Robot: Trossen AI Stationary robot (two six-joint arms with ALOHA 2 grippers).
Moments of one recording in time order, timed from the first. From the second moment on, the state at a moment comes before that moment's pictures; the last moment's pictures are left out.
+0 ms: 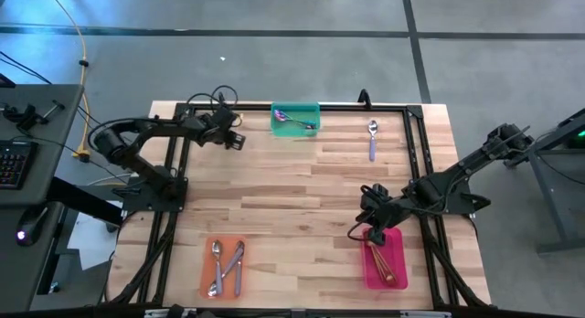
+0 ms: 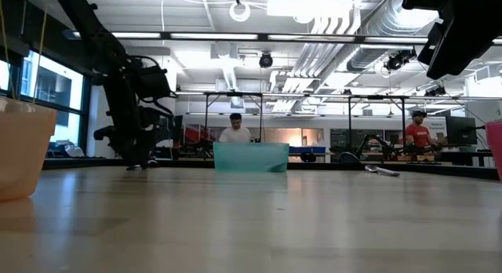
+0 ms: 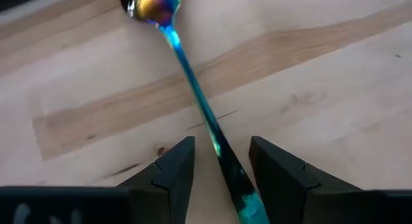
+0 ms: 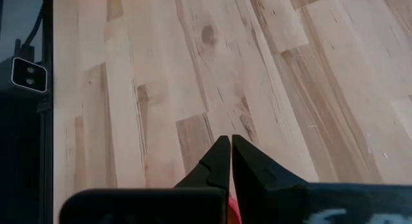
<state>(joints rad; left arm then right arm) 0.79 1.53 0.61 -0.23 -0.23 -0.35 0.52 1.11 0.72 -0.53 0.24 0.75</state>
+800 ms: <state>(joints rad) 0.69 1.32 0.62 -0.40 -0.17 -0.08 0.52 1.11 0.72 -0.53 0.24 0.73</state>
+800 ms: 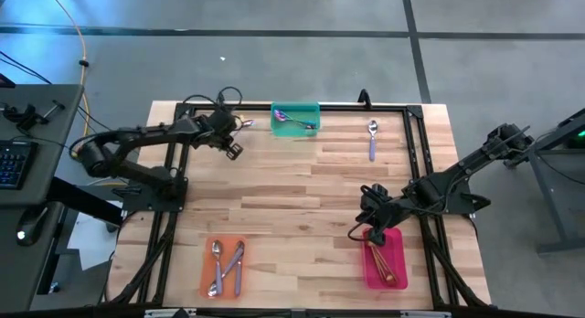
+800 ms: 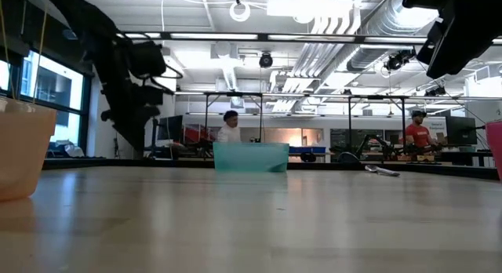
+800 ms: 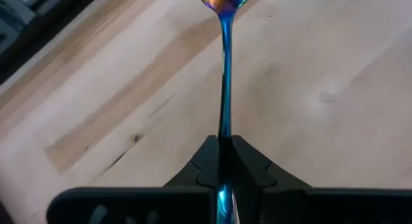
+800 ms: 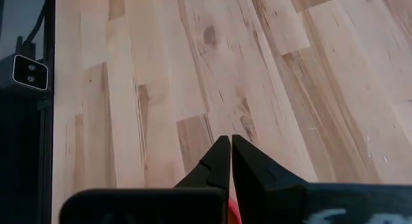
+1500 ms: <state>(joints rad) 0.60 1.66 1.28 -0.41 -0.09 0.21 0.52 1.11 0.72 -0.53 0.28 0.70</state>
